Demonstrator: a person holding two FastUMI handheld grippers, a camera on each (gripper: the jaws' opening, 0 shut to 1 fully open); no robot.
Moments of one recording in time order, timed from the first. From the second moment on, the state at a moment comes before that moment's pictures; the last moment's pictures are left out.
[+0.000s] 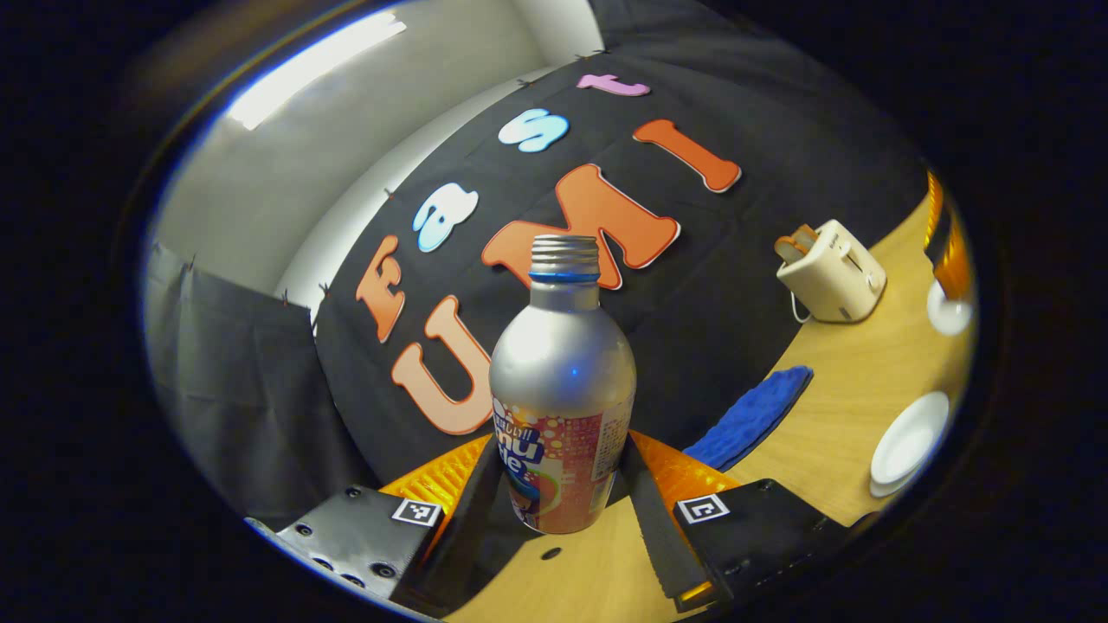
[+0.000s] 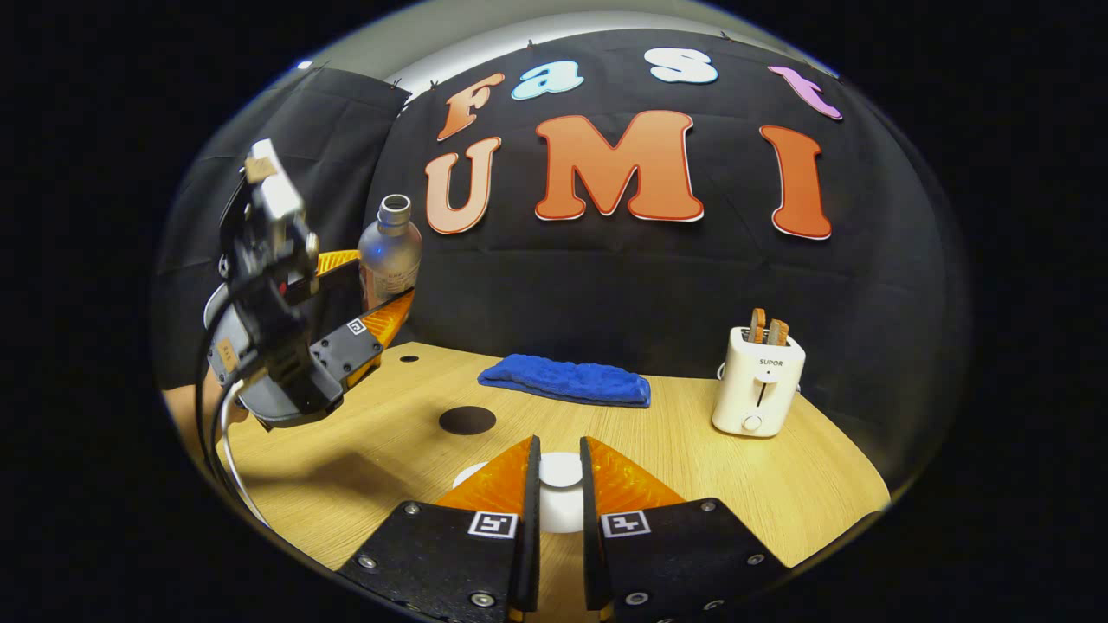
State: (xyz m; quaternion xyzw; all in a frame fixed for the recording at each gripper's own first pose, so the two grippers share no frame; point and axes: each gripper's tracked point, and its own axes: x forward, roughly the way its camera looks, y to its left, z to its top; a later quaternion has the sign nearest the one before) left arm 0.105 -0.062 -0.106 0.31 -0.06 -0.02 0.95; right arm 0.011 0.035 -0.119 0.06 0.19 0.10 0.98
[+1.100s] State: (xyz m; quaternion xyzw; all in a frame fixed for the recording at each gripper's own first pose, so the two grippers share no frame) left arm 0.162 -0.077 -0.267 -0.06 0.18 -0.09 0.98; right arm 0.041 0.072 -0.160 0.04 0.22 0.13 0.97
